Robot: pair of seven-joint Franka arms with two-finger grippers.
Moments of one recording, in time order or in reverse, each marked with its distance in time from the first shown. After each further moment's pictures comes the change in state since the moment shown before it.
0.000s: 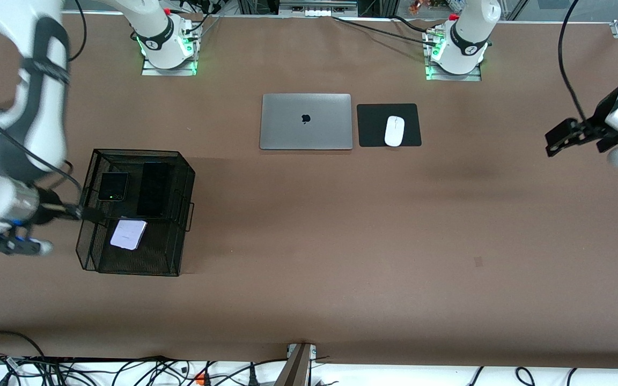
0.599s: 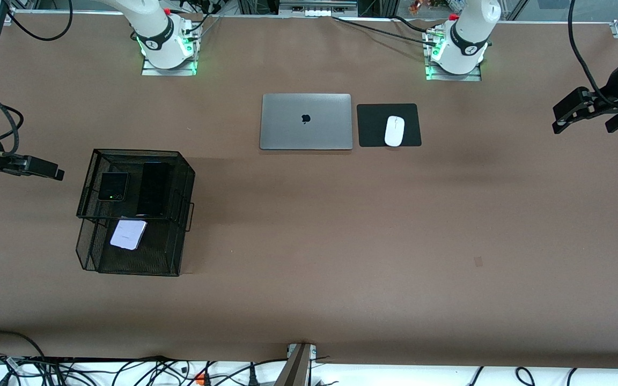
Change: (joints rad) left arm -0.003 -0.049 0.005 0.000 -0.028 -0.046 0.069; right arm 0.023 -0.170 -0.003 -0.002 -0.158 -0.114 0.043
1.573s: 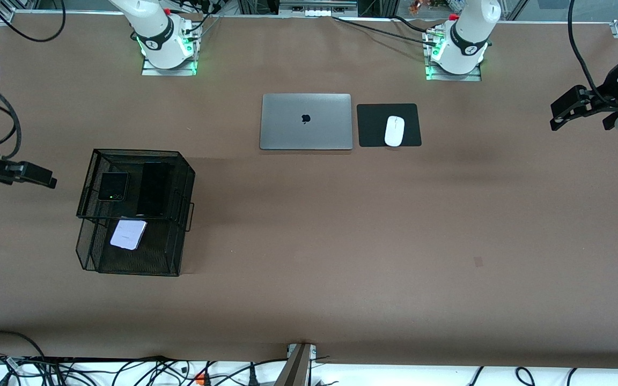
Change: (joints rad) left arm 0.000 0.000 -0.003 -0.004 -0.001 -0.028 0.005; right arm -0.529 -0.134 0.661 -0.145 -0.246 0.176 0.111
